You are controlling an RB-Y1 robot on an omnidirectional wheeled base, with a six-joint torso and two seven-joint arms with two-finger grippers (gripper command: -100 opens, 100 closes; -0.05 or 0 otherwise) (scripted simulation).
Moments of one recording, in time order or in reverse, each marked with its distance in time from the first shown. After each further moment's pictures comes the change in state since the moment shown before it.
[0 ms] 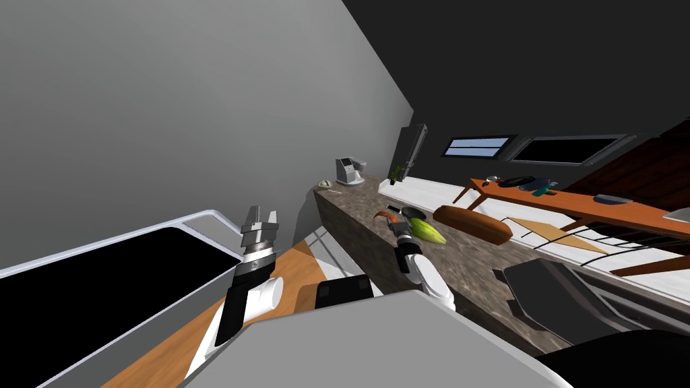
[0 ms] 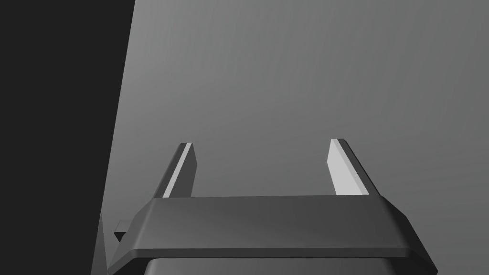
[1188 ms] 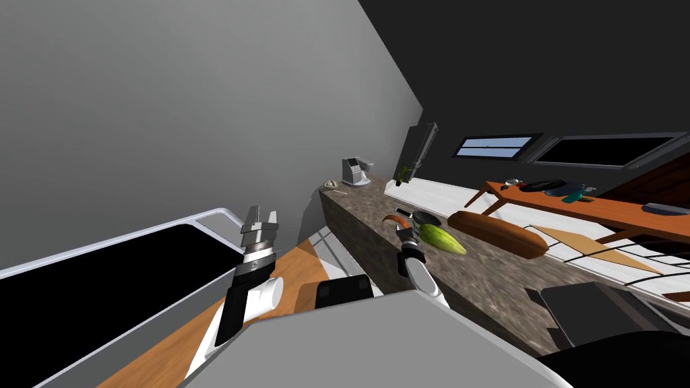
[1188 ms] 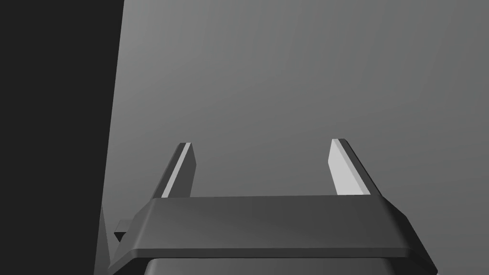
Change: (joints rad) left arm 0.000 0.000 0.000 0.000 0.000 0.000 0.000; right arm -0.018 0.003 -0.028 0.178 0.383 0.187 0.124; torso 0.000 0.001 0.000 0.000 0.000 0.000
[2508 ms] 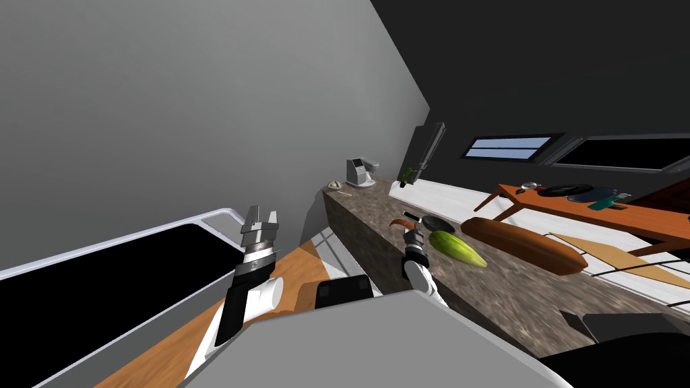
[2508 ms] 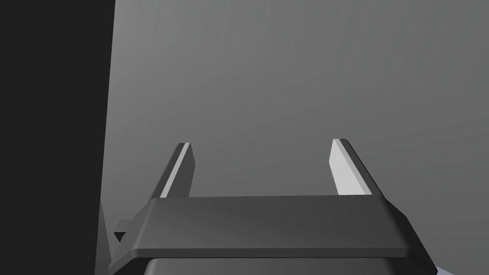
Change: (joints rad) left arm 0.000 0.000 0.000 0.000 0.000 0.000 0.000; right arm -0.028 -0.021 -0.035 0.147 0.301 0.125 0.085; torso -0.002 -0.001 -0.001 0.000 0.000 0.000
